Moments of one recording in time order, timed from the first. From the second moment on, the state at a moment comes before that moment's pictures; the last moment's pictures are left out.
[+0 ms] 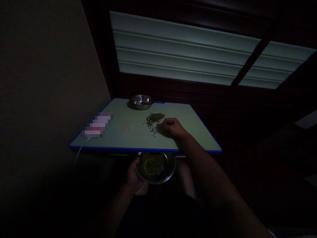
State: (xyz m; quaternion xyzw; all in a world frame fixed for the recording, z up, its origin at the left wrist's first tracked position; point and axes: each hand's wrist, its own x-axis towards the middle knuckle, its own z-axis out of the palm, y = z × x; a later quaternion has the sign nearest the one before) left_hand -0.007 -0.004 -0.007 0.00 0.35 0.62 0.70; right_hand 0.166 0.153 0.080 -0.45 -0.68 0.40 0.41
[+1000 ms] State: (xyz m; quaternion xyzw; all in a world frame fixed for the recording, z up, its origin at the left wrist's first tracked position) left_hand -0.009 -0.004 -0.014 0.01 0.33 0.63 0.70; right_hand 0.159 0.129 0.096 -0.43 -0.73 0.46 0.26
